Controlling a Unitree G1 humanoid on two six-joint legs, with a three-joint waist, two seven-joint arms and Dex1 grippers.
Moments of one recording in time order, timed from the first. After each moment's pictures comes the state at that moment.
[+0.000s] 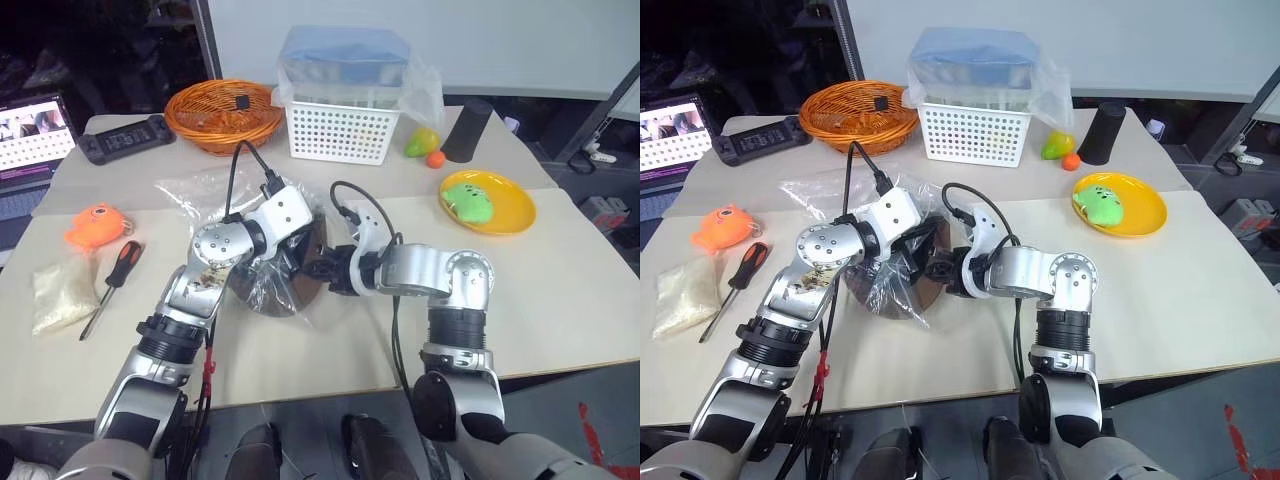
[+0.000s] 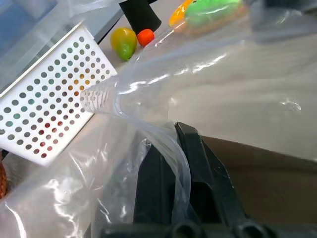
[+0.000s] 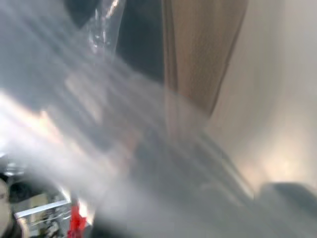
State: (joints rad) left arm -0.70 0.43 -0.20 0.05 0.06 0.22 -0.73; right arm -0.82 0.04 -0.32 0.17 1.57 1.45 -0.84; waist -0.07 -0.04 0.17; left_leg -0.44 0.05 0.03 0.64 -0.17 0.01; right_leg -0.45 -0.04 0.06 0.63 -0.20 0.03
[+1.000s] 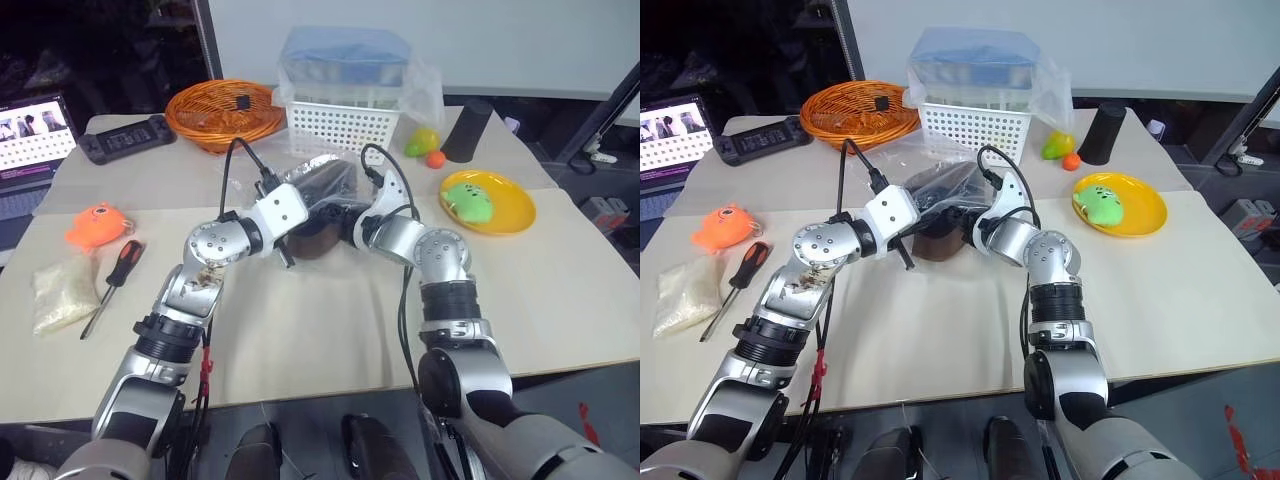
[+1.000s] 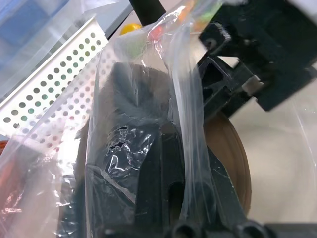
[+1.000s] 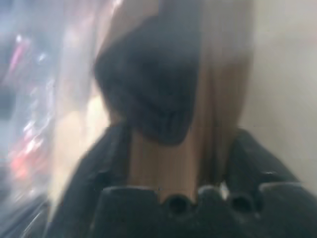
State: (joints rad) left arm -0.70 0.45 -0.19 0.05 0.07 0.22 -0.71; right arm -0.96 -0.01 -0.32 0.35 0.97 1.06 -0.37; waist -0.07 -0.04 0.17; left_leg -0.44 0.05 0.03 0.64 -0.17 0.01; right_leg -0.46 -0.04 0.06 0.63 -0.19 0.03
